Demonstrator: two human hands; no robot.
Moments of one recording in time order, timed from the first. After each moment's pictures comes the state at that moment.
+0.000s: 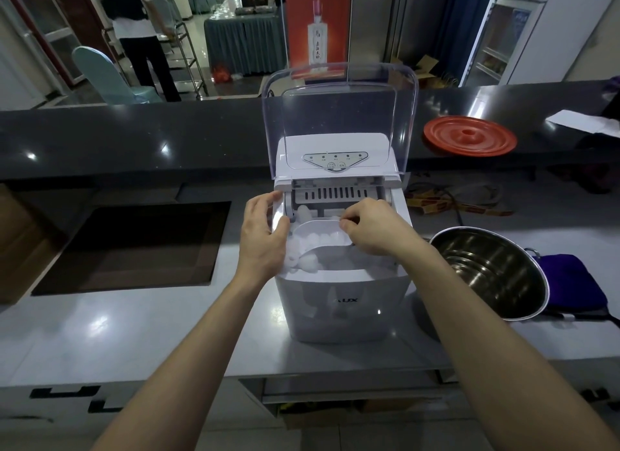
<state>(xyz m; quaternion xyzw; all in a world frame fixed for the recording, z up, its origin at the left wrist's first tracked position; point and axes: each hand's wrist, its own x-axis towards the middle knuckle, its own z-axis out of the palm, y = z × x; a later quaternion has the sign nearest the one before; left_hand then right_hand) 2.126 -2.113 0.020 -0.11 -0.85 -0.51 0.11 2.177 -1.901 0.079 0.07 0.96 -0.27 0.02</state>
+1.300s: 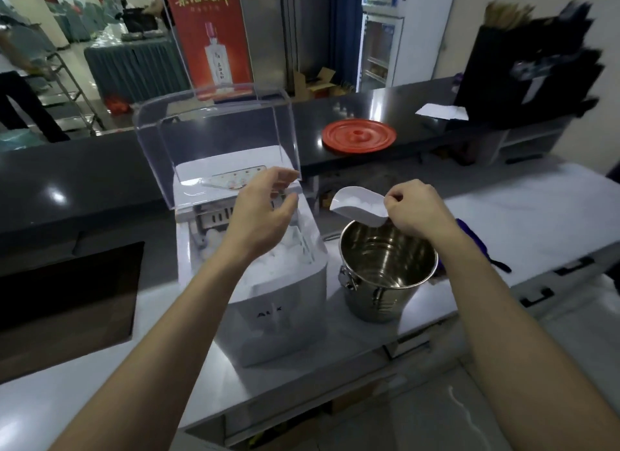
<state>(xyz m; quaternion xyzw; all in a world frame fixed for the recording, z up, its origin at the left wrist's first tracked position) 2.153 -1.992 0.108 -0.36 -0.82 -0.44 0.06 2.283 -1.752 0.105 0.30 0.90 -0.28 -0.14</state>
